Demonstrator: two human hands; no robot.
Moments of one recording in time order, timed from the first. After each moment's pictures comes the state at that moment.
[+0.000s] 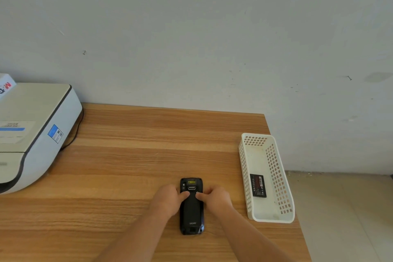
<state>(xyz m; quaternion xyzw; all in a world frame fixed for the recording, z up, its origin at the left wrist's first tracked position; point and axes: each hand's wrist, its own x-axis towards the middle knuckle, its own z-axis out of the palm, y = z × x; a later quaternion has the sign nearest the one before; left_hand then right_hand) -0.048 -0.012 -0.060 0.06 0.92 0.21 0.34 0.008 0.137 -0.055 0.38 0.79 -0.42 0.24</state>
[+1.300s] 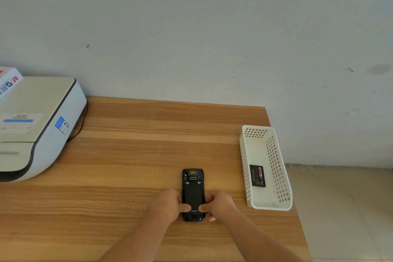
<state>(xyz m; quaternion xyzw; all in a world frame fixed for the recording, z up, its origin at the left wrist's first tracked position) -0.013 -0.028 -0.056 0.06 0.91 0.17 0.38 0.043 0.135 -0.067 0.39 0.74 -0.45 0.32</state>
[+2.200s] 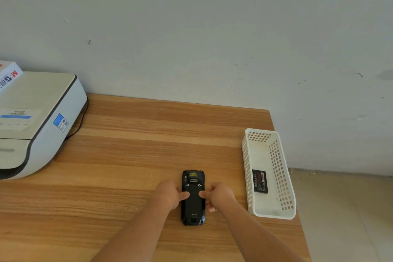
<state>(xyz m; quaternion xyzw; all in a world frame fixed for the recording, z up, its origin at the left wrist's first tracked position) -0.045 -0.015 -0.063 0.02 0.90 0.18 0.39 0.005 0.144 -0.061 0.43 0.70 -0.47 0.31</state>
